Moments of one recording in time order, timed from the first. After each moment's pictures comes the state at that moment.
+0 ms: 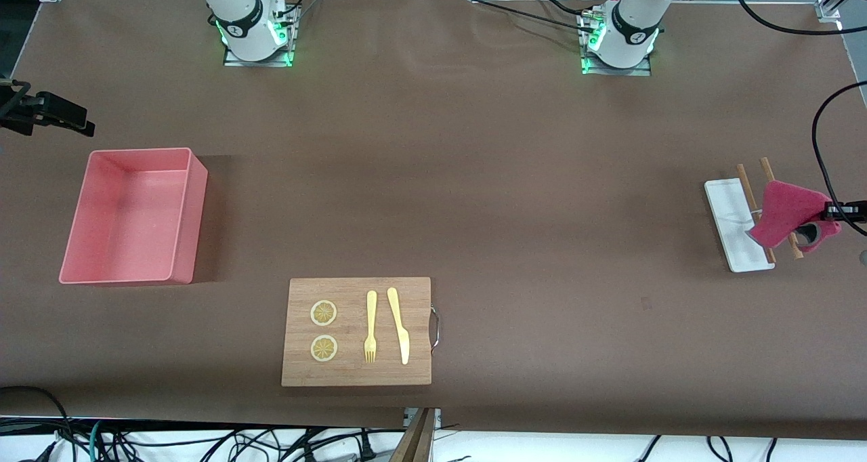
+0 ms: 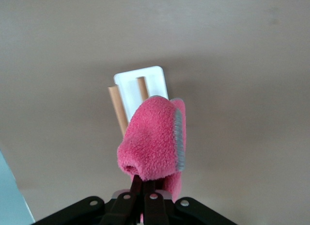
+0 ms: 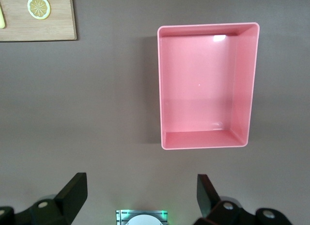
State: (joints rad) left arm 0.31 0.50 -0.11 -1.24 0.20 1.47 0.29; right arm -0.02 0.11 -0.04 -1.42 -0.01 1.39 -0.05
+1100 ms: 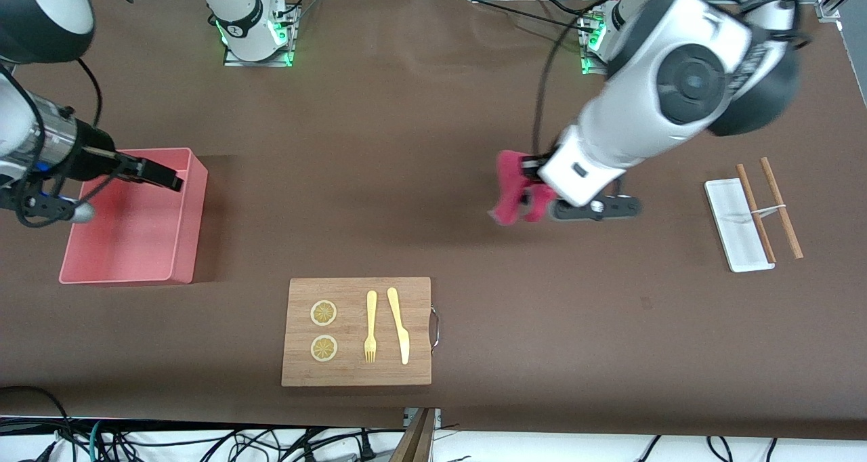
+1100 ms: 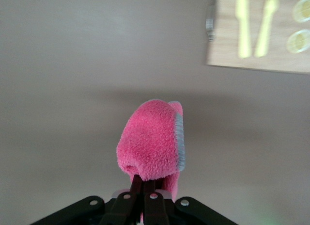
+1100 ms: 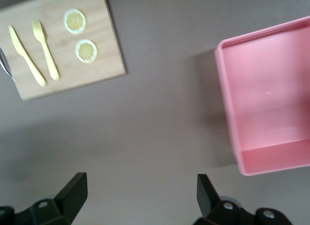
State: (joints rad) left arm -0.39 0.48 -0.13 -1.14 -0.22 1.59 -0.67; right arm 0.13 0.25 -0.02 -1.42 0.15 1.61 0.35
